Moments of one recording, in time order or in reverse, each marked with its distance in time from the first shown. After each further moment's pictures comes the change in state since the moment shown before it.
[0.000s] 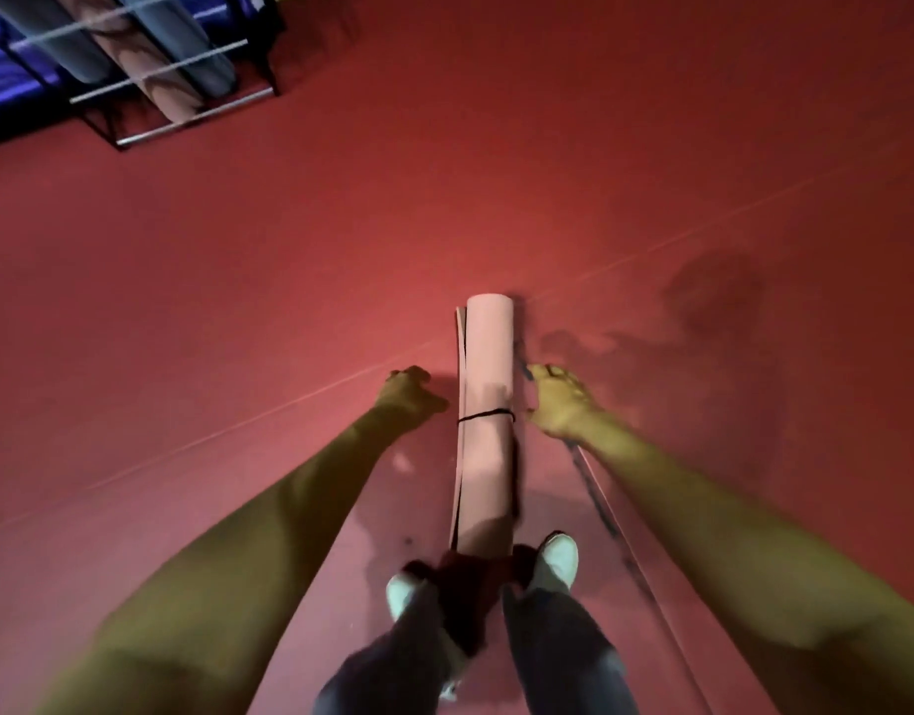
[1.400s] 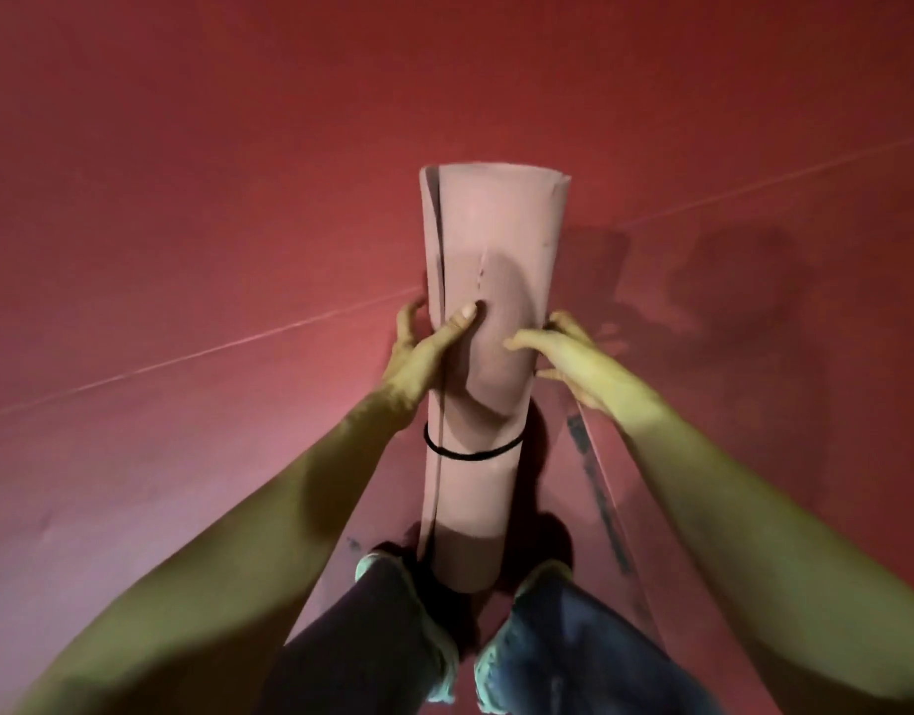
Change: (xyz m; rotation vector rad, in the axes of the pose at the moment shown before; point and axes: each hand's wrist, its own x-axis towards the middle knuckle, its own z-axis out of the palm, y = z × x) left_hand 0.187 -0.059 0.136 -0.842 0.086 0.041; right_hand 0.178 0.065 0.108 1.105 -0.110 0.089
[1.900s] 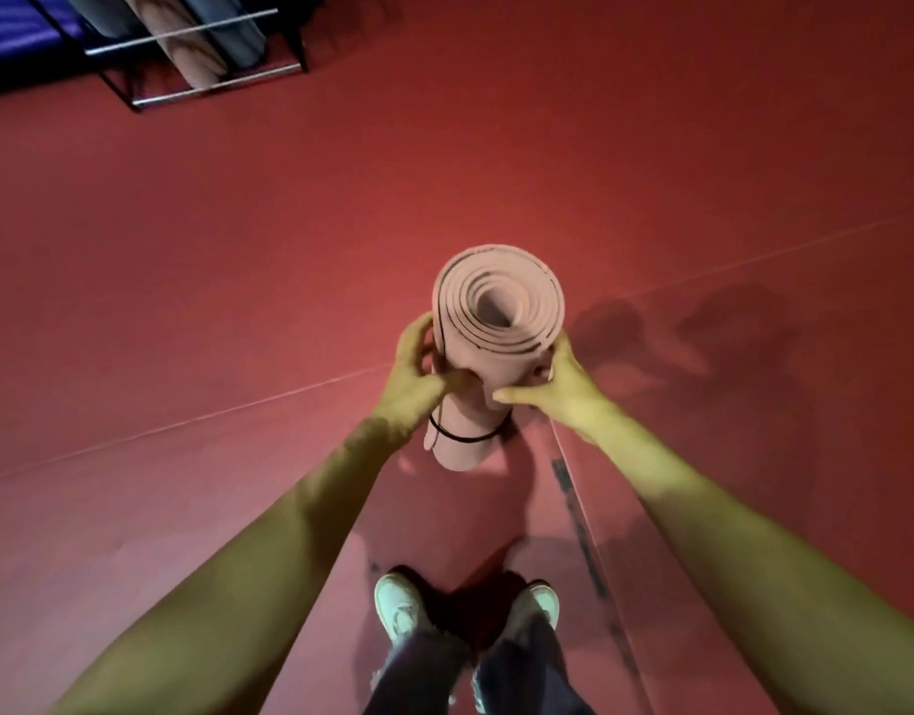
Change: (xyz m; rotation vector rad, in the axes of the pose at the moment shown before) left_hand -0.107 0.135 -0.015 0.047 -0.087 0.325; right_hand -0.115 -0.116 -0.011 -0.245 0.029 -0.309
